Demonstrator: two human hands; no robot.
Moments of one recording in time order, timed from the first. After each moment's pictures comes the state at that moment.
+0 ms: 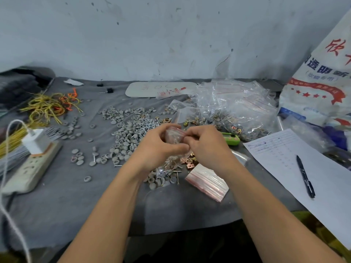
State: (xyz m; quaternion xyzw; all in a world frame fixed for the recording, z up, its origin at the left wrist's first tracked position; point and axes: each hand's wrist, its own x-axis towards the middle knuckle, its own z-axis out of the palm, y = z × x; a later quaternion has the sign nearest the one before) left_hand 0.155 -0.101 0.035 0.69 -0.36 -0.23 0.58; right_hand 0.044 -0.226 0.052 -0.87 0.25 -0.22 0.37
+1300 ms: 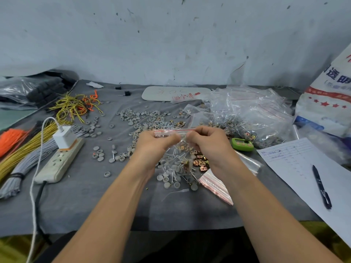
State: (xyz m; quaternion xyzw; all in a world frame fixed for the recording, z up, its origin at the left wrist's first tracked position) left_hand 0.158 -0.071 0.047 0.68 -0.19 -0.17 0.69; right_hand 0.065 -0.204 0.049 -0.69 0.23 -0.26 0.63
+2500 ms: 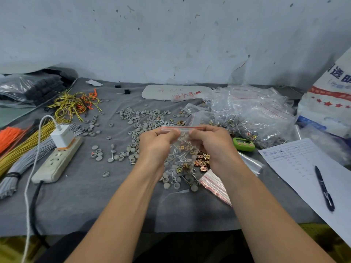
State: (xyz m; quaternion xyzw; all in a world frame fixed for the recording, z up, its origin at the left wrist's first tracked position) left_hand 0.150 -0.092 0.047 0.64 -0.11 -0.15 0.75; right_hand 0.073 -0.209 0.051 -0.62 0.27 -0.26 0.69
